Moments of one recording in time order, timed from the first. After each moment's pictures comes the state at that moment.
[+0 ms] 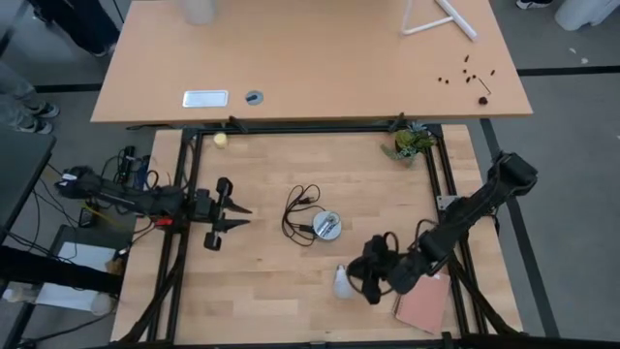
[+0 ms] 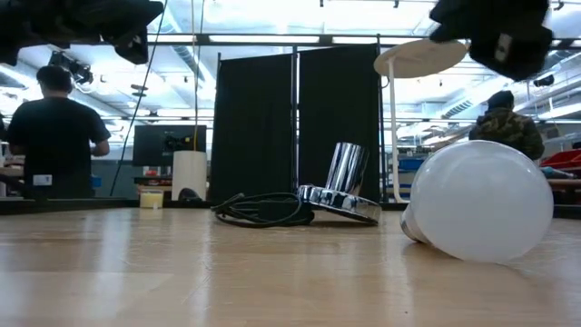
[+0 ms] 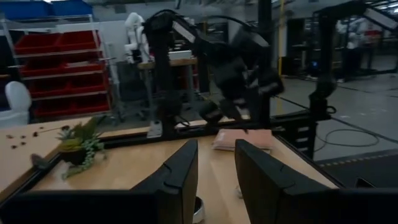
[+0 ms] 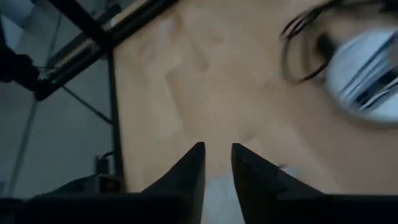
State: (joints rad) left arm -0.25 0.50 0.21 0.40 -0.13 0.07; right arm 0.68 1.50 0.88 -0.10 0.54 1.03
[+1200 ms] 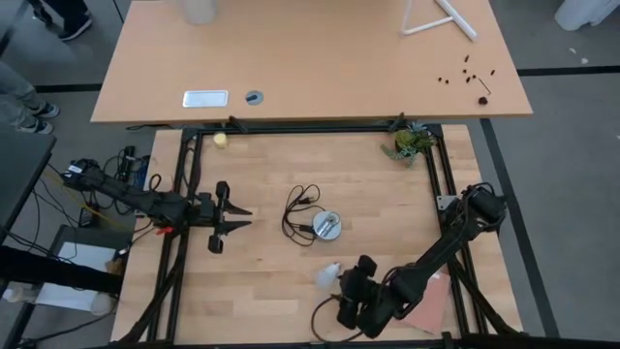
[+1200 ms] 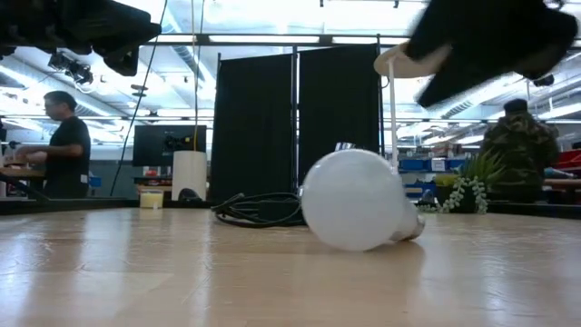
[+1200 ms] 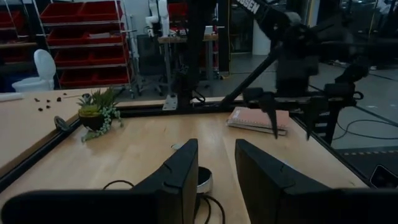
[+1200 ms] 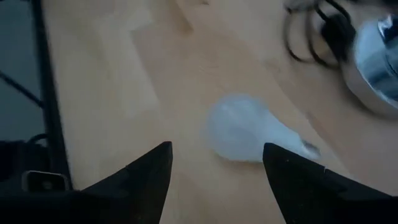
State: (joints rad) left arm -0.37 0.50 0.21 0.31 -0.34 0.01; right arm 0.73 1.92 1.36 -0.52 0.65 1.07
